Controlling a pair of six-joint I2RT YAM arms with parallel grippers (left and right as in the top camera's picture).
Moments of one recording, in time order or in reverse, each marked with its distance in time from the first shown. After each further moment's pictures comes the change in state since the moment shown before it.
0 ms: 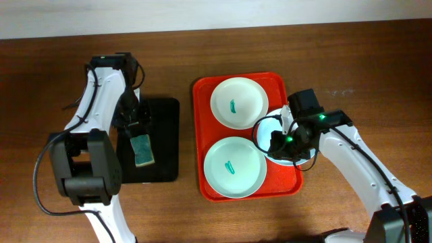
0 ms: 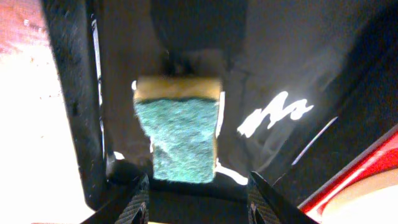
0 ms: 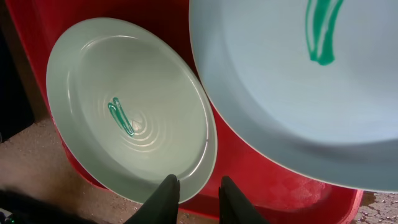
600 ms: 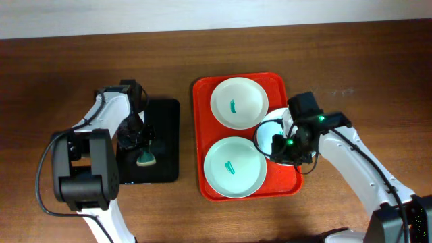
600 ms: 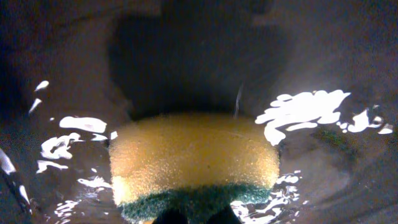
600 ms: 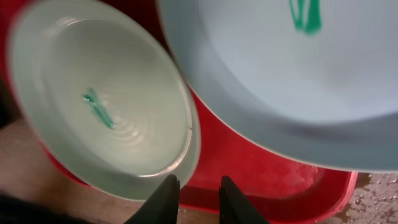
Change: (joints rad) left arm 0.006 -0.040 -0.359 0.350 0.016 -0.009; right arm 0.000 0.000 -0.045 -0.017 0.028 0.027
